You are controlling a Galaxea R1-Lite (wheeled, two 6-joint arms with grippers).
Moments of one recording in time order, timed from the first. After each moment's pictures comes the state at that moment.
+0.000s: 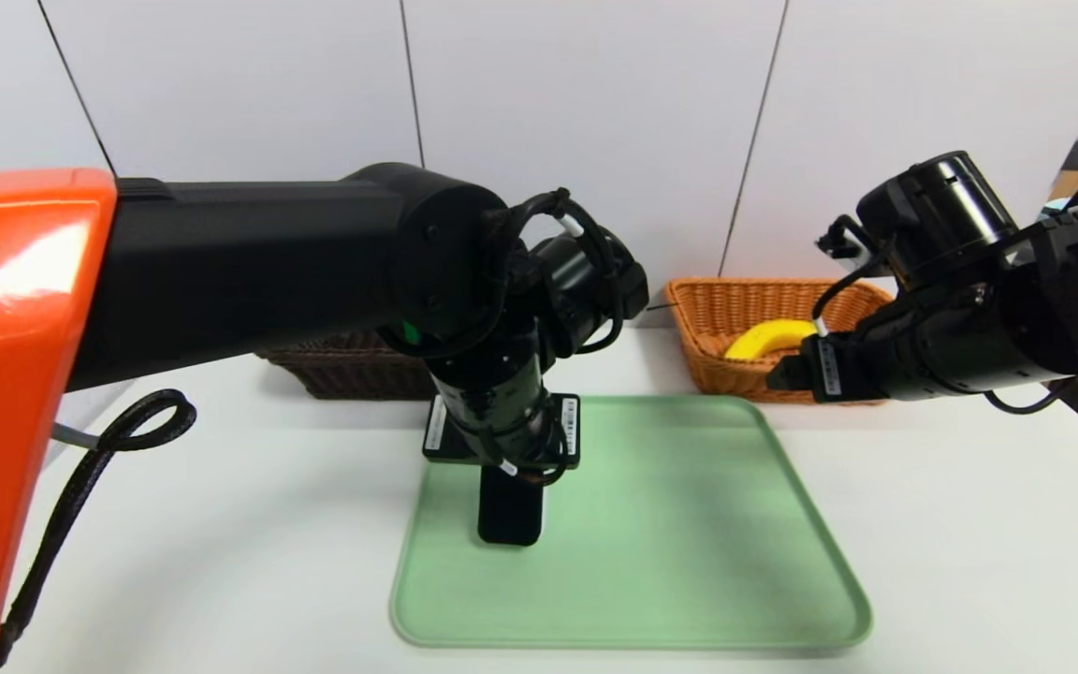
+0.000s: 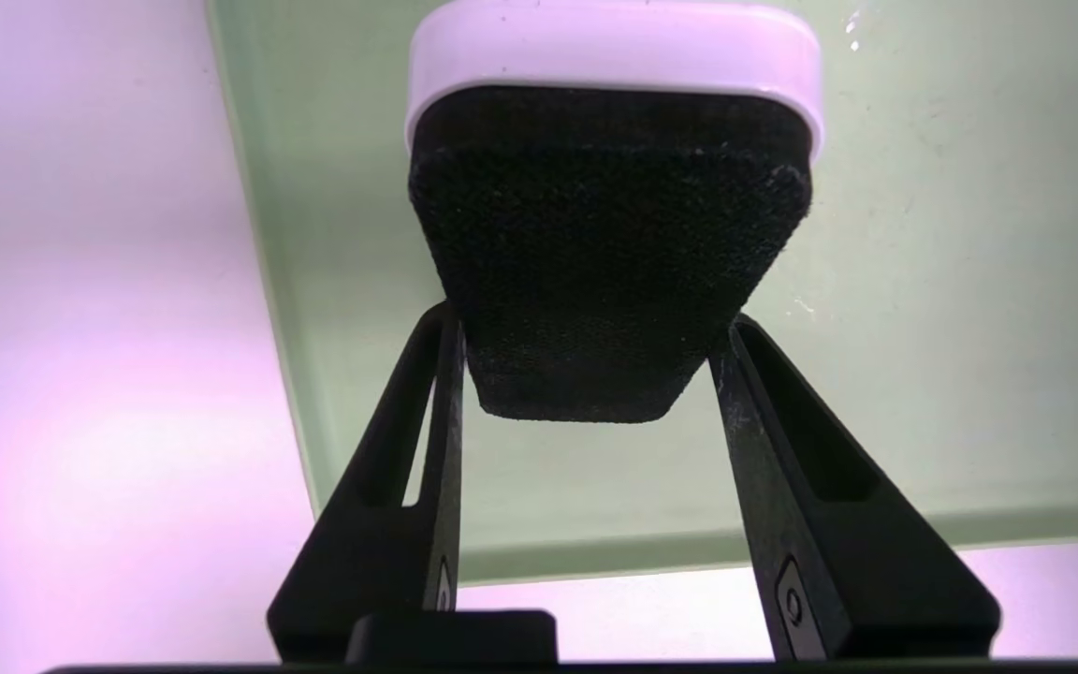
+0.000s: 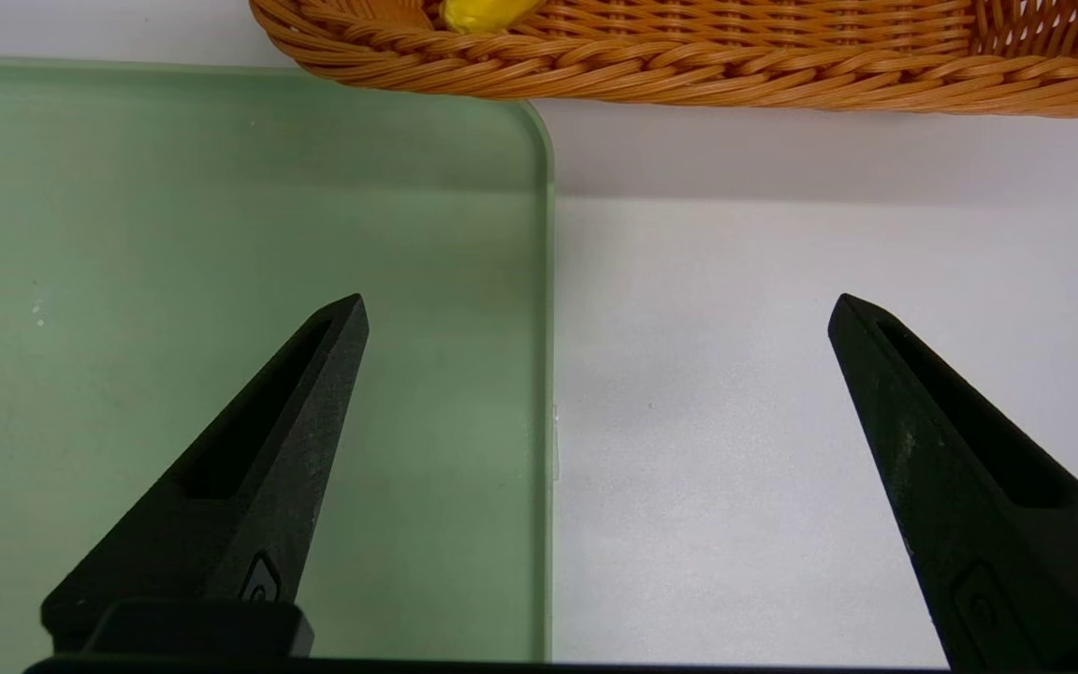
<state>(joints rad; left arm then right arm) -0.84 2.10 -1.98 1.01 0.30 -0.71 0.39 1.68 -1.30 0.45 -0.33 0.23</state>
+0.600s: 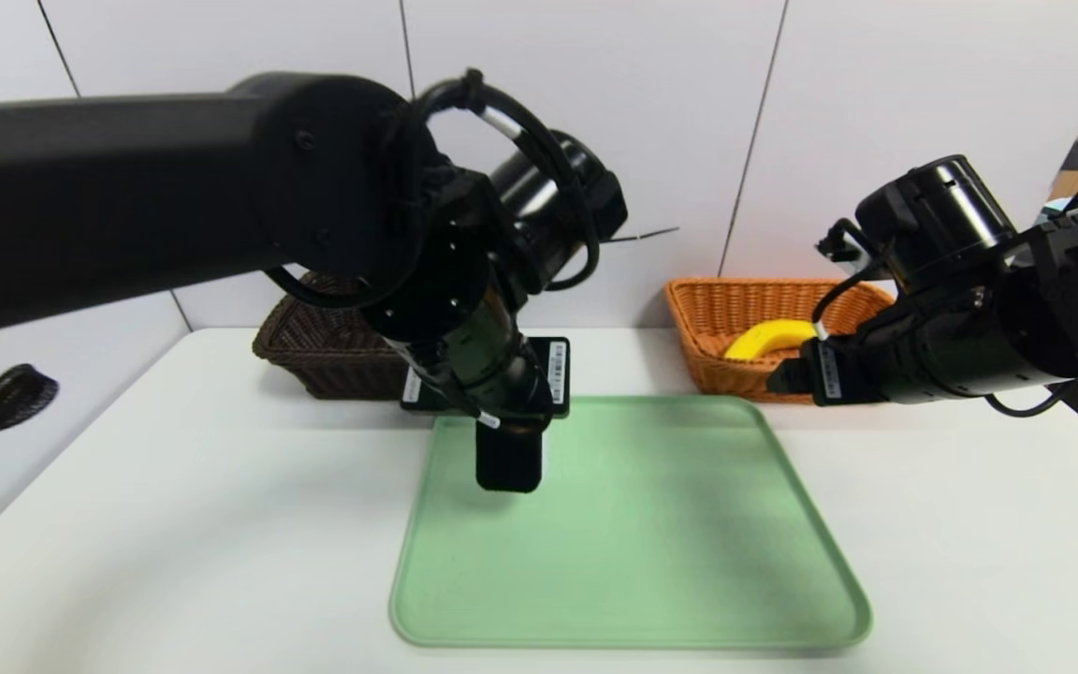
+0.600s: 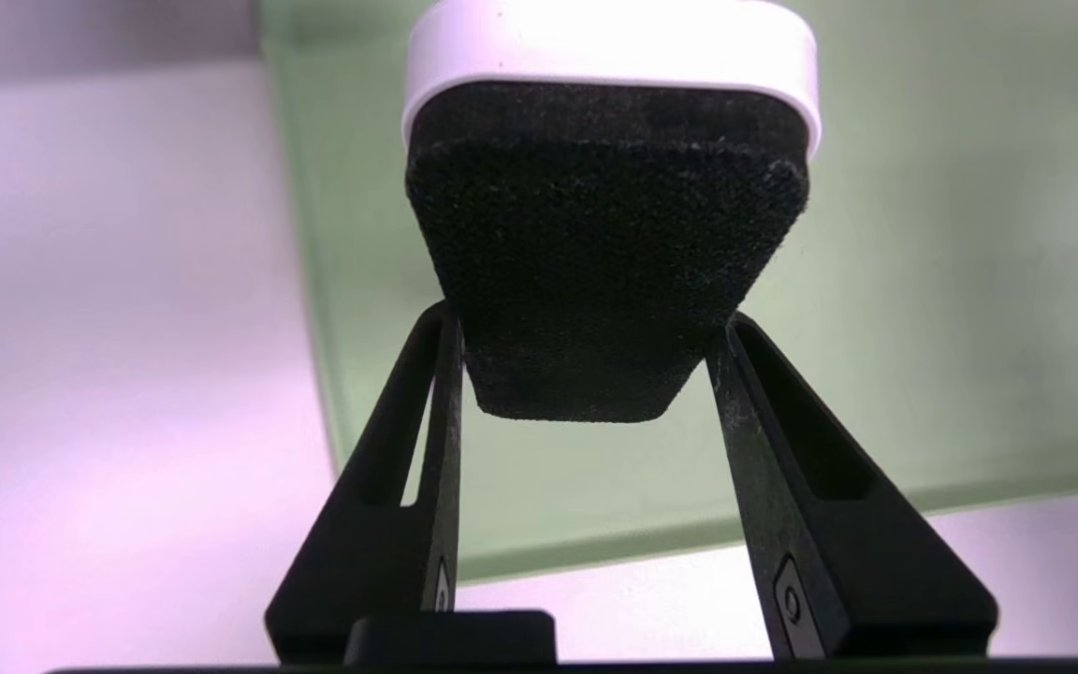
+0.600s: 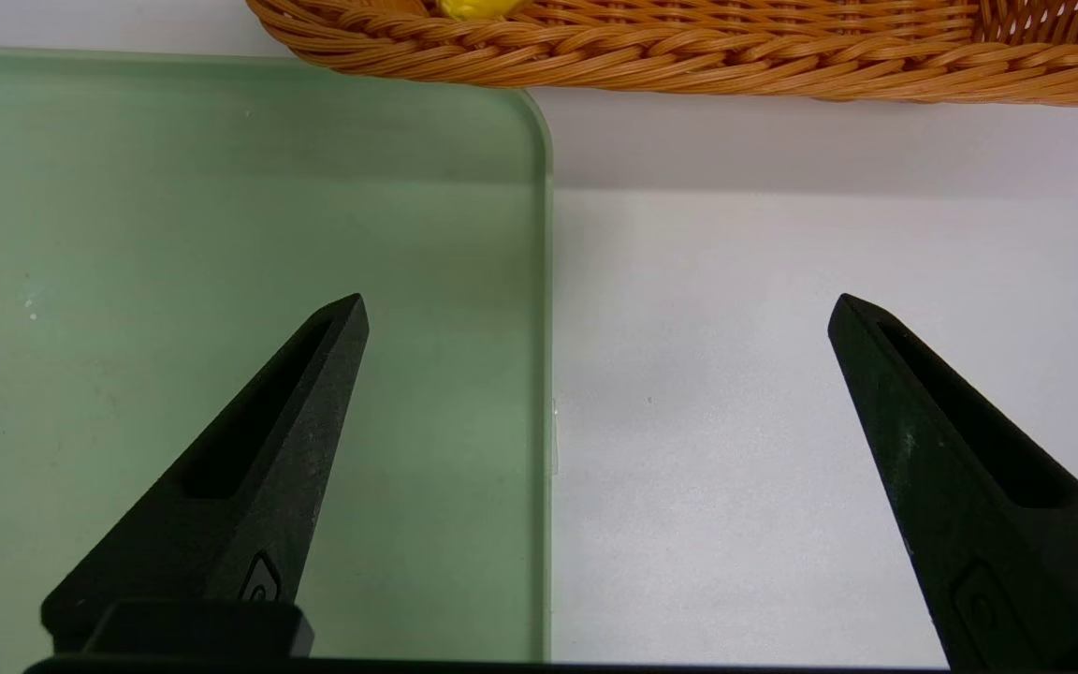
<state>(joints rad) -0.83 1.99 -1.99 0.96 0.34 -0.64 0.39 1.68 -1.29 0.46 -0.33 0.24</state>
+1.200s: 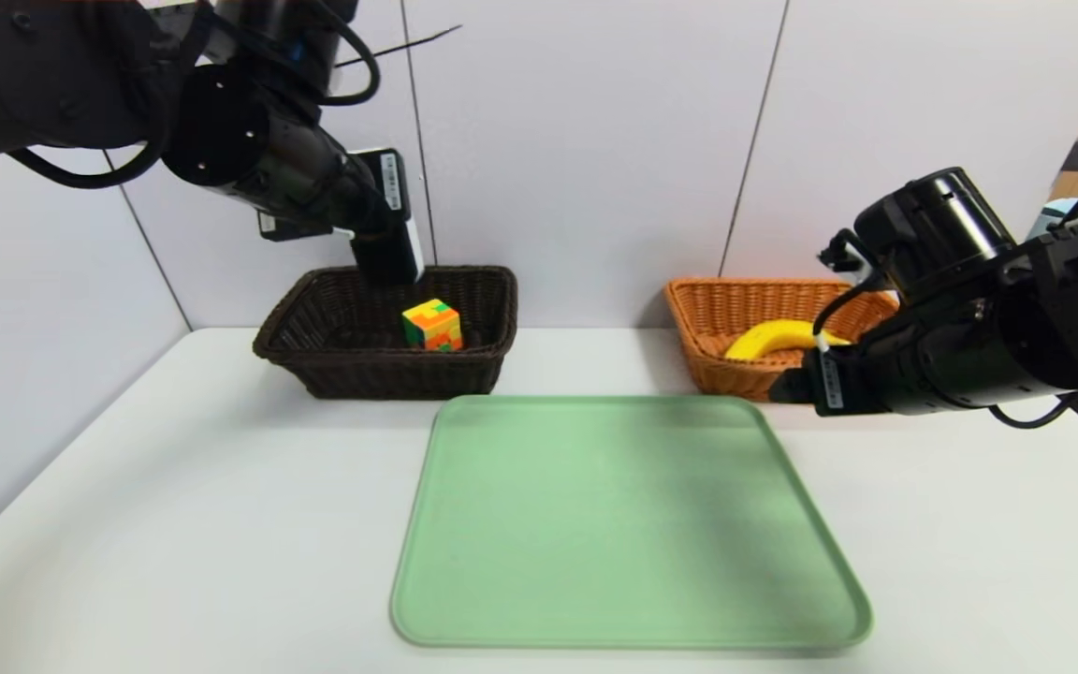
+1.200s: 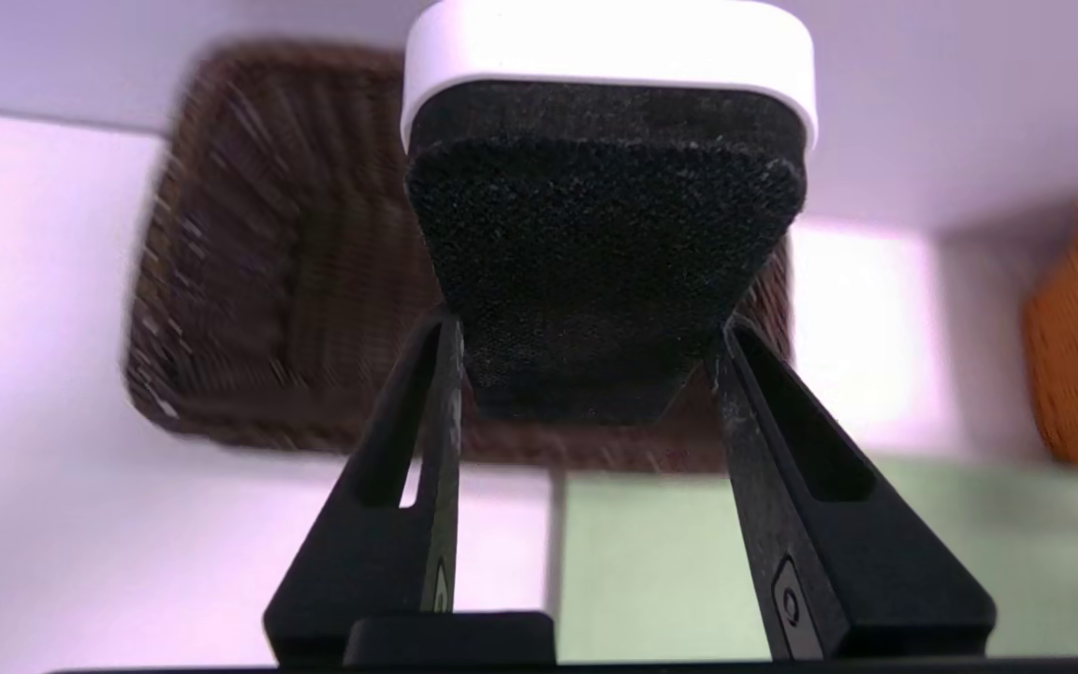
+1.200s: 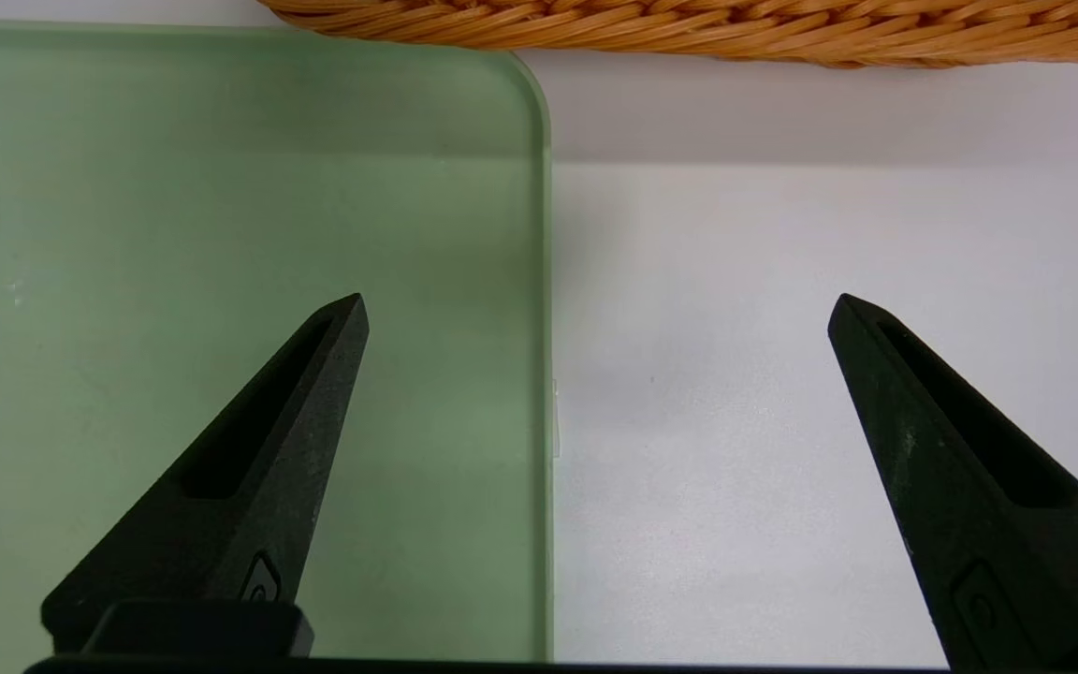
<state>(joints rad) -0.46 1.89 -1.99 0.57 0.39 -0.39 0.39 1.67 -1.26 0.46 -0.33 0.26</state>
